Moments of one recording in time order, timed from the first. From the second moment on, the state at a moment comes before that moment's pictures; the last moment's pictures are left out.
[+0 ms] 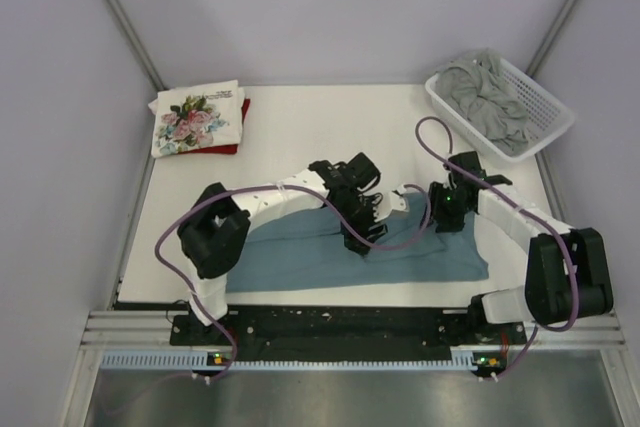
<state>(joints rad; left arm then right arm) -0.89 1.86 1.42 -0.75 0.56 0.47 0.17 1.36 0.78 -0.62 -0.17 0.40</state>
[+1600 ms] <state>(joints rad) -0.92 2.06 1.61 -0.59 0.21 0.42 0.03 0.97 0.51 -0.43 -0.04 0.54</state>
